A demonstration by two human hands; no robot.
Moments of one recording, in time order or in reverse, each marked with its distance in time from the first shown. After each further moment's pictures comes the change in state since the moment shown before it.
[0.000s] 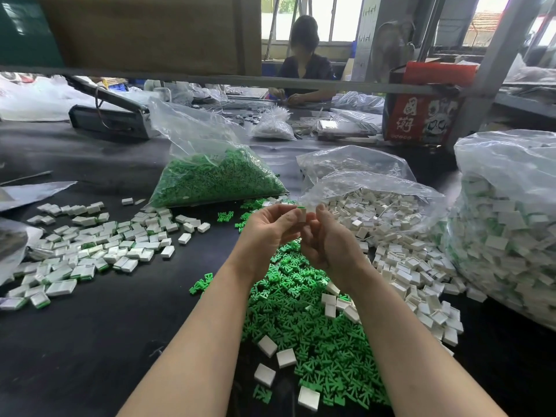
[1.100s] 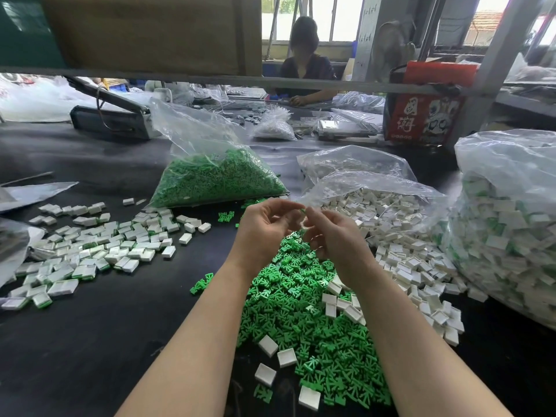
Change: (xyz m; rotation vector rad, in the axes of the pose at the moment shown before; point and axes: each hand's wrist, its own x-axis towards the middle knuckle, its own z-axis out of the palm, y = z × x) left_hand 0.002 0.002 -0.005 0.312 0.074 0.280; right_hand 0.000 -0.008 -0.003 -0.155 0.208 -0.055
